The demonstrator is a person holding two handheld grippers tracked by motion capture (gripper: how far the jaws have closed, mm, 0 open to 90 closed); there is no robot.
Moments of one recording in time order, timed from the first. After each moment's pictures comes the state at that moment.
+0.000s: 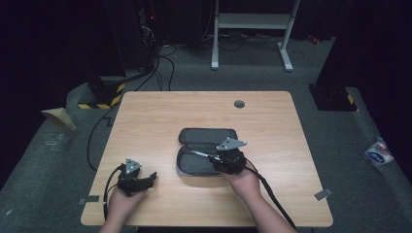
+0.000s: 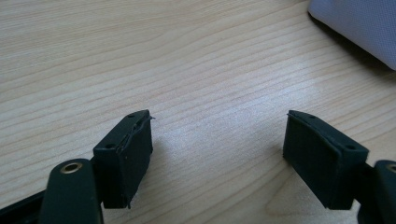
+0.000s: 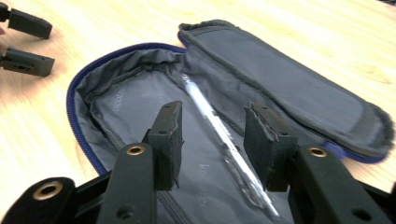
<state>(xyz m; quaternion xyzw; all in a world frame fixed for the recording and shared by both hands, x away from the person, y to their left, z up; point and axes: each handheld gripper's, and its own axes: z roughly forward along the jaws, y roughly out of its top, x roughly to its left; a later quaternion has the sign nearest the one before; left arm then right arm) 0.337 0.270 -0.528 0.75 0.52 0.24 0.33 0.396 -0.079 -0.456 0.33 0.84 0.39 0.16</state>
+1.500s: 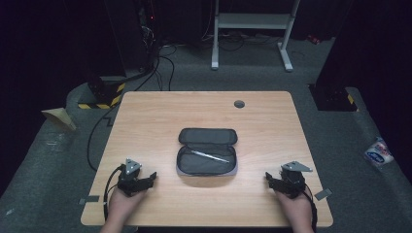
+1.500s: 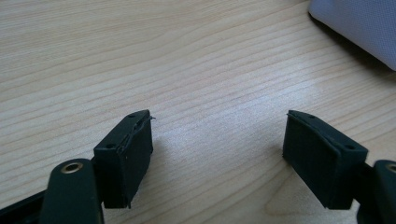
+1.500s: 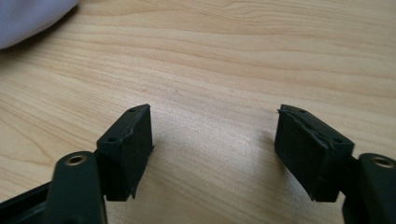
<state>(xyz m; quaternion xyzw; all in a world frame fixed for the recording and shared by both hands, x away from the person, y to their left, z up) 0.337 0.270 -0.528 0.75 0.53 0.24 0.33 0.360 -0.259 -0.523 0.52 0.76 0.33 0.22</state>
